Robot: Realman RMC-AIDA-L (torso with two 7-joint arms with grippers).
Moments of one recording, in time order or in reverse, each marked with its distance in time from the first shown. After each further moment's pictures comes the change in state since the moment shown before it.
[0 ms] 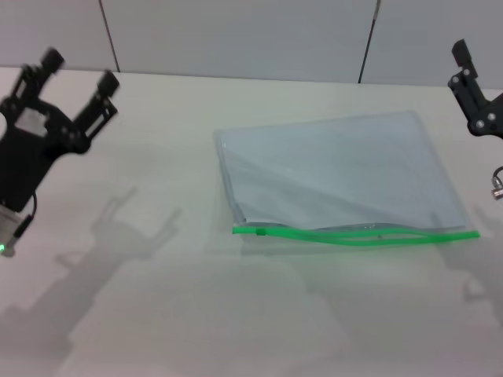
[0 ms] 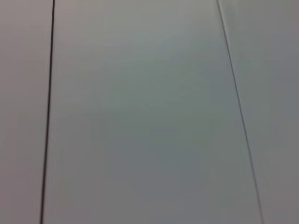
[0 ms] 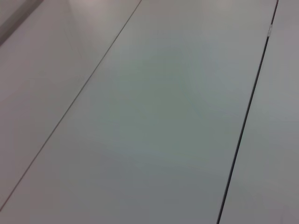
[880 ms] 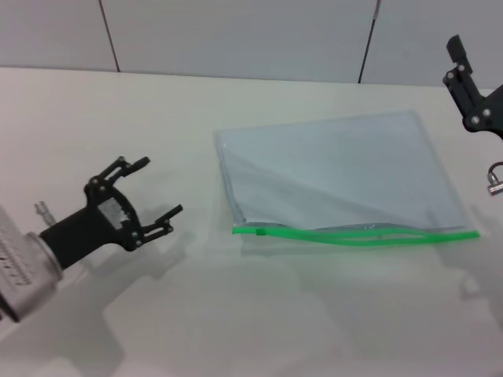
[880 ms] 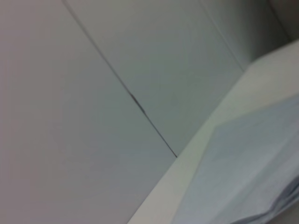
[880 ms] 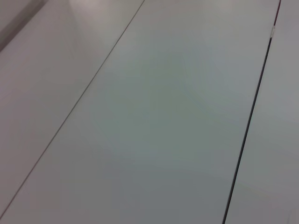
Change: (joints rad) left arm -0.070 -0.002 0.001 -0.146 0.403 -0.261 0.461; right arm 0.012 -0.002 0.000 0.009 0.000 0.006 0.000
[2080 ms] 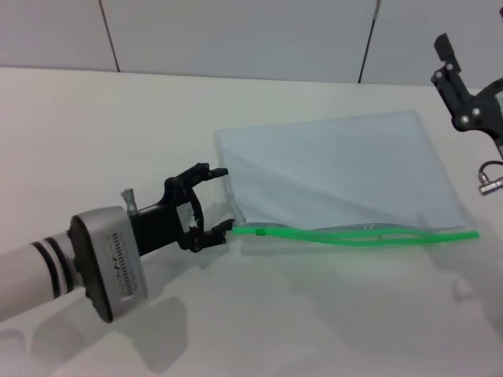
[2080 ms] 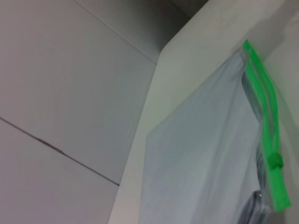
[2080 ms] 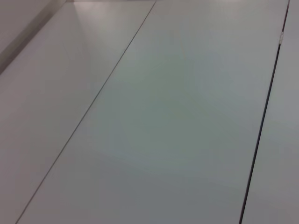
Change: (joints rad) left arm -0.093 0.000 -0.001 0.185 0.173 -0.289 0.291; right arm 0.013 0.000 -0.010 0.014 -0.014 -0.008 0.000
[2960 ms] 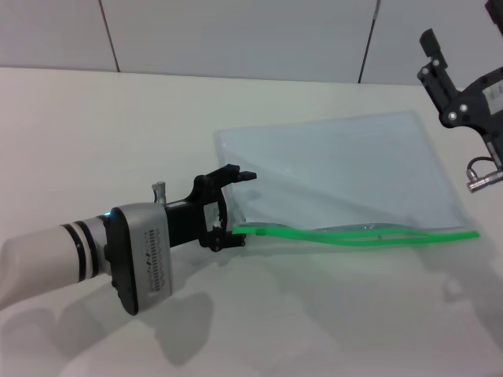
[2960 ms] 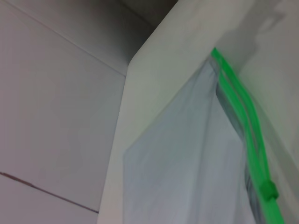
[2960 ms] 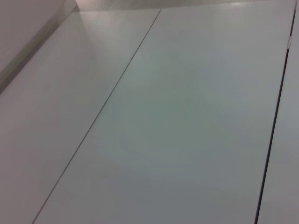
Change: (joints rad) left arm -0.066 0.000 0.037 0.036 0.058 -0.085 0.010; right arm 0.022 0.002 -0.015 0.016 -0.001 -0.003 0.000
